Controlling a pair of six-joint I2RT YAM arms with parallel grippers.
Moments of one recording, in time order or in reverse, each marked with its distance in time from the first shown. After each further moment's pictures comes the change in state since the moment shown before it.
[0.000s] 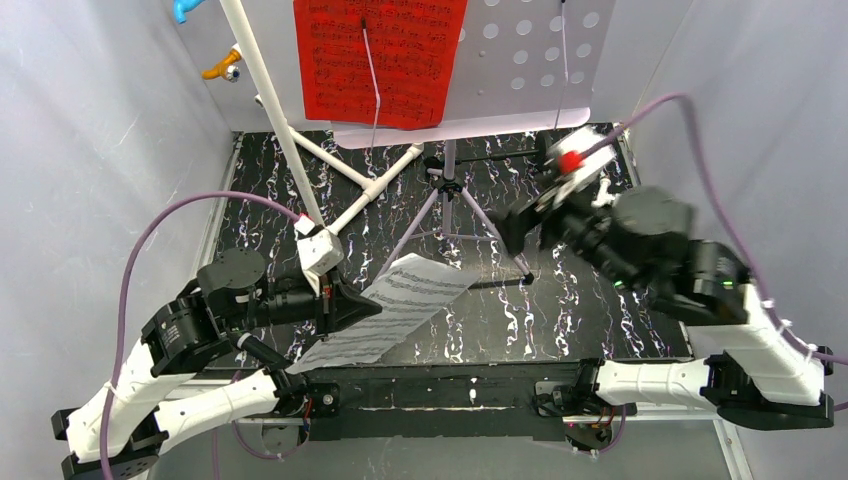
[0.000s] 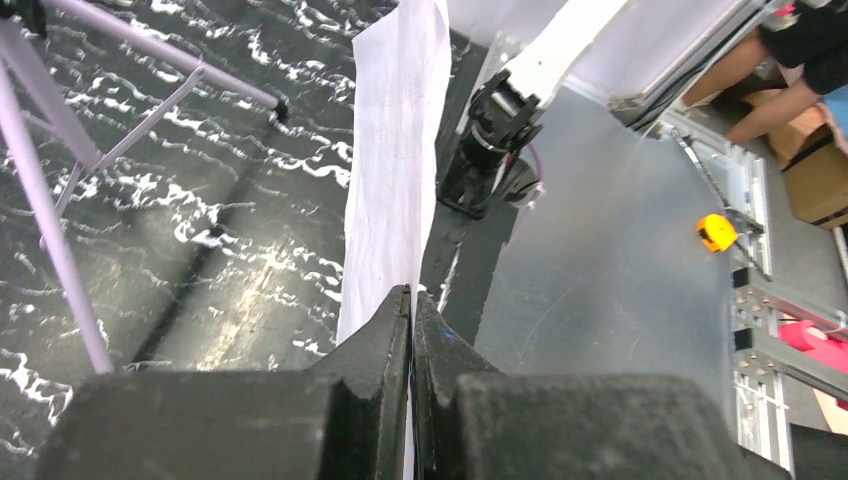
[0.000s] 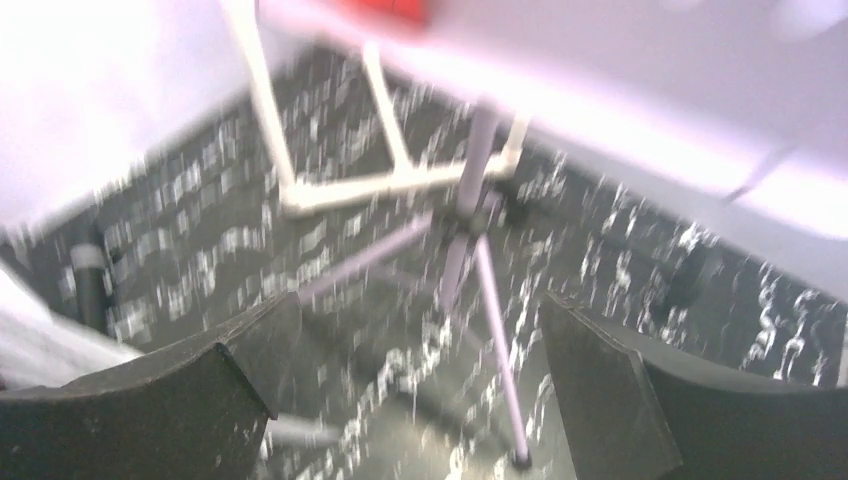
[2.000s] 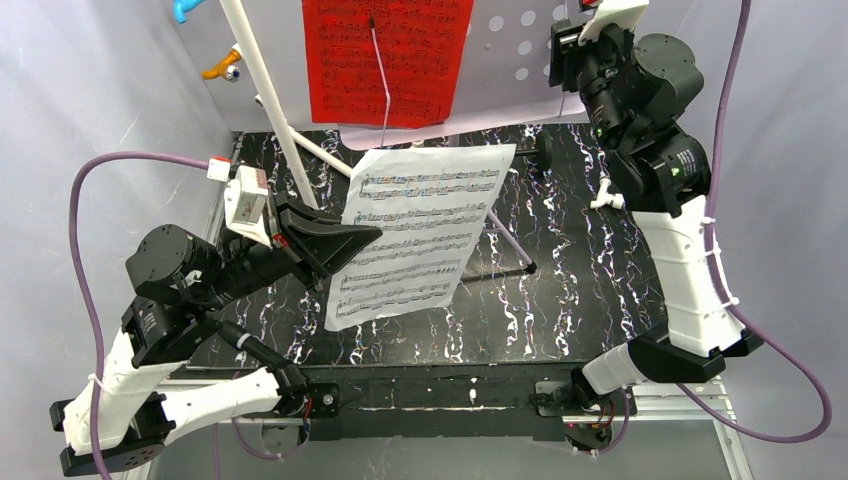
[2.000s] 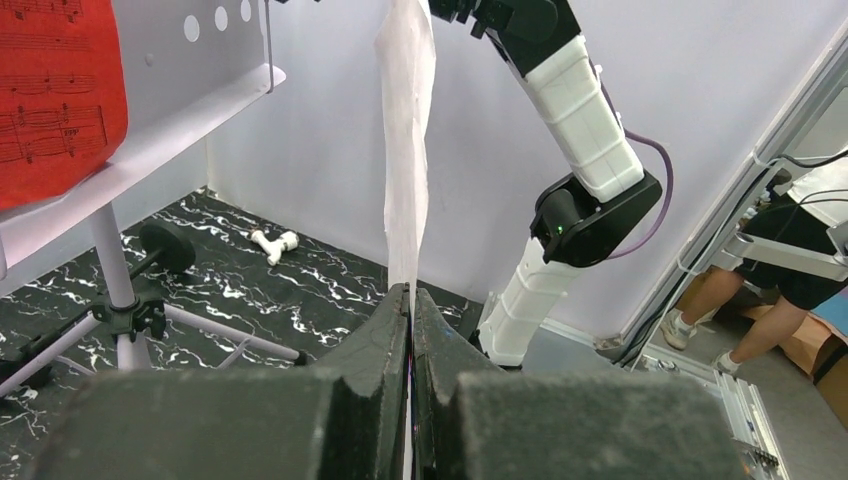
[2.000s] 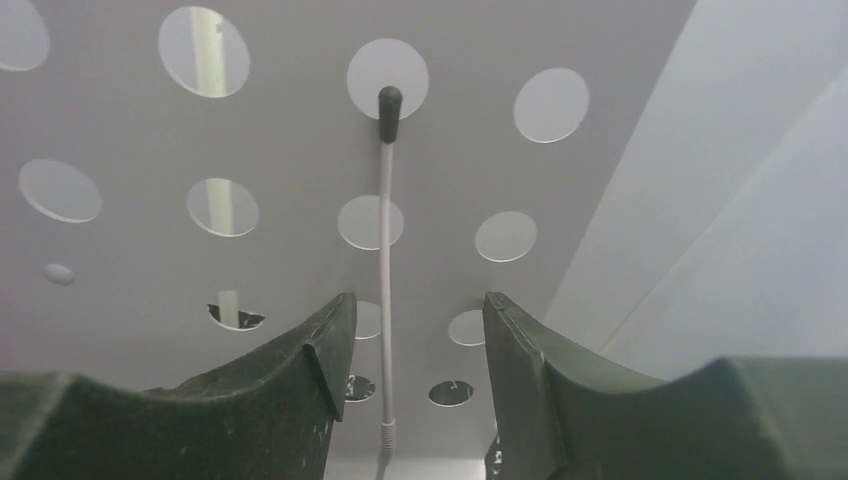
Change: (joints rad) left arm 0.000 0.130 0.251 0.403 -0.111 -0.058; right arm -0.643 0.482 0.628 0.278 -0.100 -0.333
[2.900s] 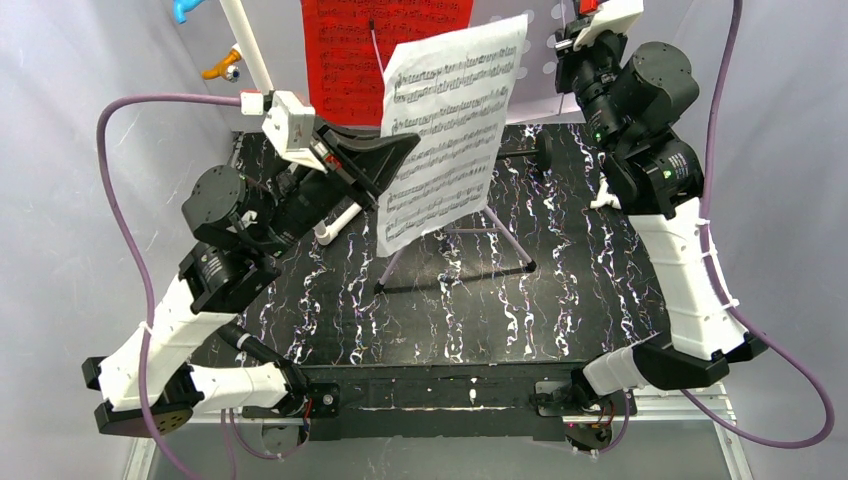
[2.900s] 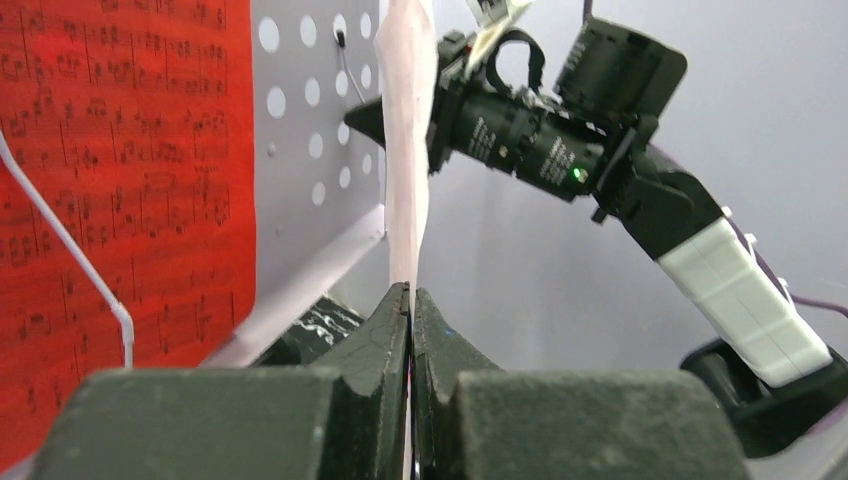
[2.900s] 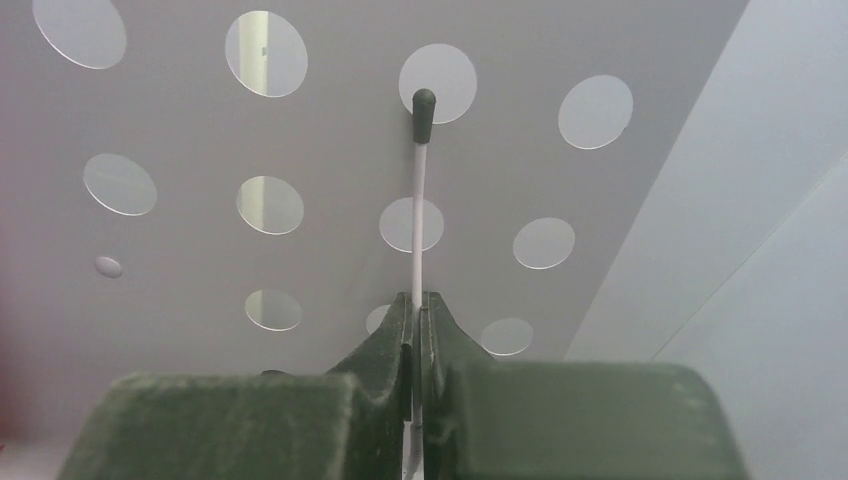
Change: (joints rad) left arm 0.000 0.278 0.196 0.219 -0.216 0.118; right arm -0.012 -0.042 -0.113 0.108 -0.105 0.006
